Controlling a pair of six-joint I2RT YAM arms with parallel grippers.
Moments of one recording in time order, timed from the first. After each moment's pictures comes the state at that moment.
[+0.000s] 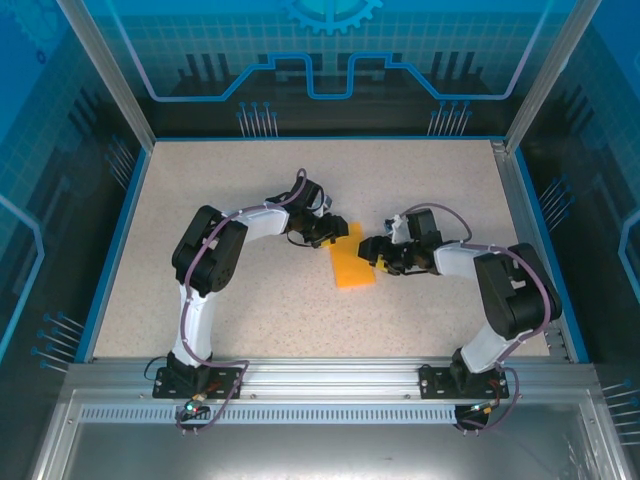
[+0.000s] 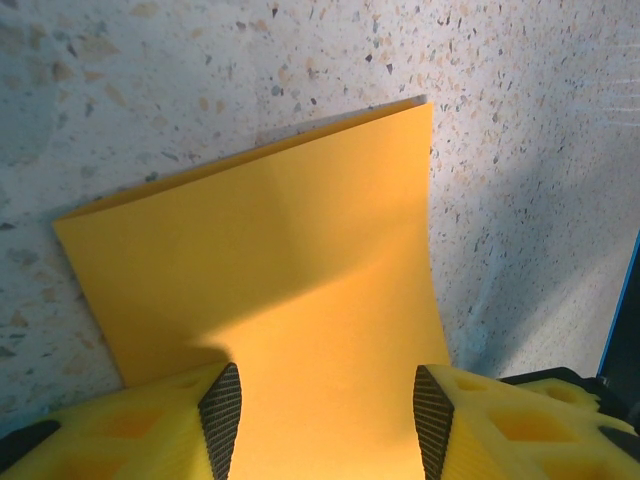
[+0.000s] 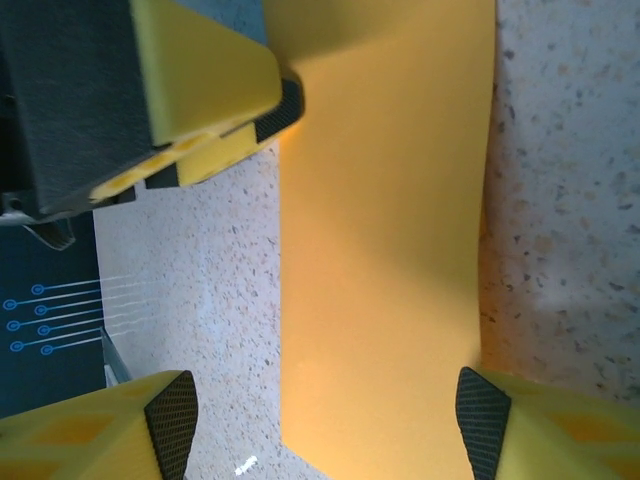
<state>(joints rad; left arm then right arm) -0.47 2.13 1.39 -0.27 0.55 -0.74 0.27 1.65 0.70 0.03 -0.71 0.65</state>
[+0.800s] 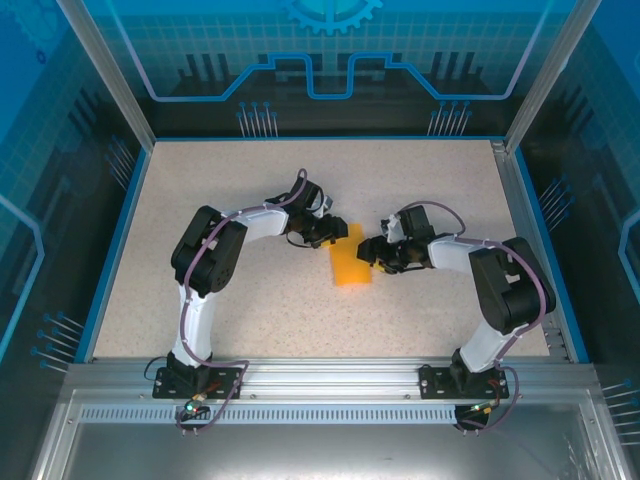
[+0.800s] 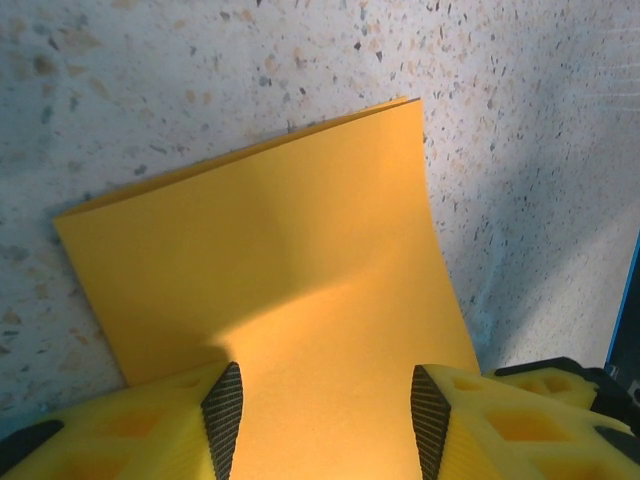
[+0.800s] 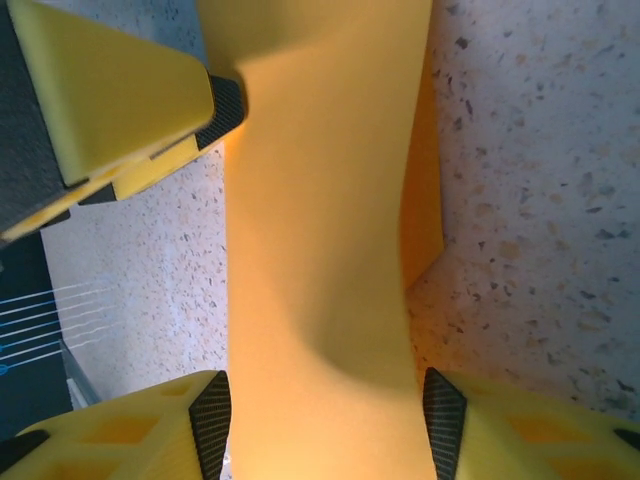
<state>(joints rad) -0.47 2.12 1.38 -0.26 0.56 -0.70 0.30 1.69 0.77 -0.08 -0.64 0.64</state>
